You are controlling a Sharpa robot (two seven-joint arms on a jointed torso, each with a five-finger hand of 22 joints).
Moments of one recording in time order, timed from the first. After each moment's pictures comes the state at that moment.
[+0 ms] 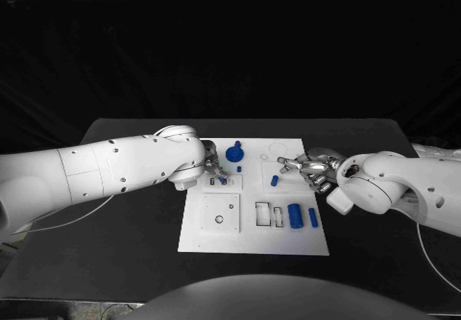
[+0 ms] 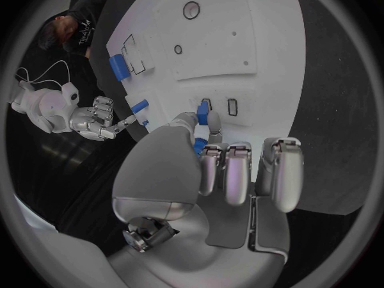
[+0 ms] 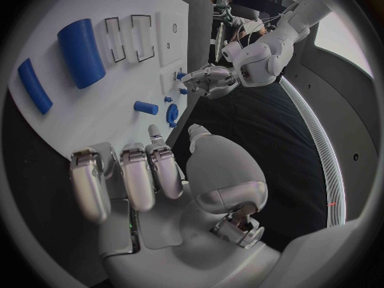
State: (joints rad) left arm 1.32 -0.51 -0.24 1.35 -0.97 0.00 -0.69; left_hand 1.36 -0.06 0.13 0.29 0.54 0.90 0.04 0.50 0.95 1.47 -0.02 1.57 1.31 1.46 -0.03 1.57 1.31 0.01 1.47 0.09 1.57 1.31; right arm 1.24 -0.98 -0.22 1.67 -0.52 -0.27 -0.24; right_hand 1.05 0.14 -0.04 0.29 0.35 0.80 0.20 0.12 0.09 1.47 0.16 1.57 1.31 1.47 0.11 1.57 1.31 0.01 1.47 0.22 1.57 1.31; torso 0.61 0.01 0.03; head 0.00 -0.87
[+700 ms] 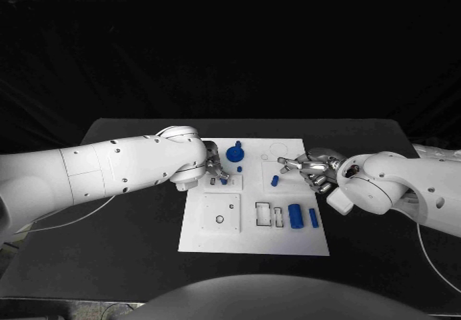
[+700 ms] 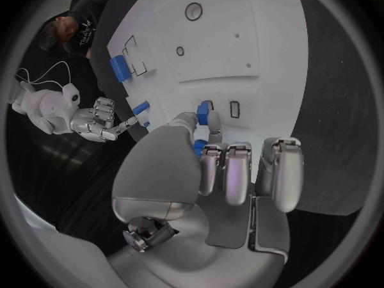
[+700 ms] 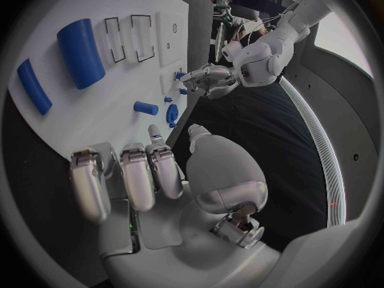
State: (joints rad) left arm 1.32 -0.51 -0.24 1.35 -0.97 0.00 -0.69; left_hand 1.36 -0.06 0.13 0.29 0.54 0.91 0.04 0.50 0.95 1.47 -0.02 1.57 1.31 1.46 -0.03 1.57 1.31 0.01 1.47 0.09 1.57 1.31; right arm 1.23 -0.97 -0.22 1.67 -0.52 -0.27 -0.24; right_hand 1.05 0.14 -0.04 0.29 0.35 0.80 0.20 0.12 0.09 1.47 0.16 1.57 1.31 1.47 0.11 1.57 1.31 0.01 1.47 0.22 1.57 1.31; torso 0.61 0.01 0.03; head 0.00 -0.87
